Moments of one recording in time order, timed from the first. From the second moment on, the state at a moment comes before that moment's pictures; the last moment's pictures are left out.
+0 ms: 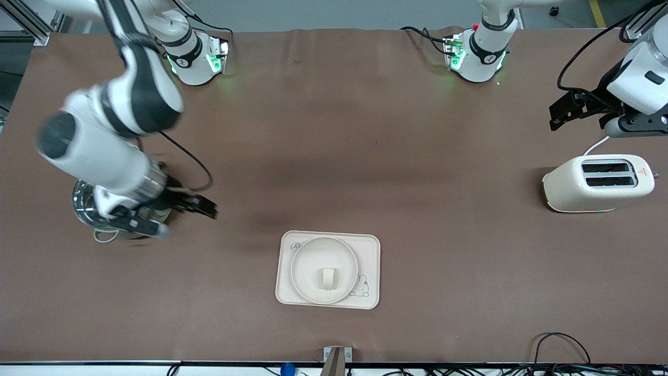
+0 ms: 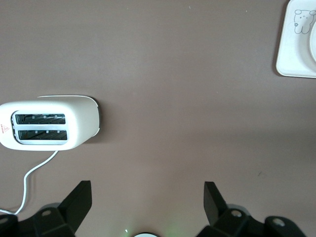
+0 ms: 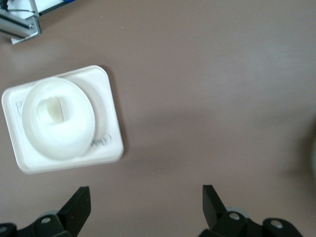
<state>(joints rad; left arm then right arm) -0.01 -0.02 -0.13 -1.53 0.03 1.48 -0.14 0.31 0.39 -0.03 -1.63 0.22 2.15 0.48</state>
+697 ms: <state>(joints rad) -0.01 -0.01 -0.13 -1.53 0.03 1.48 -0.14 0.46 0.98 -0.03 -1.19 0.22 2.54 0.71</state>
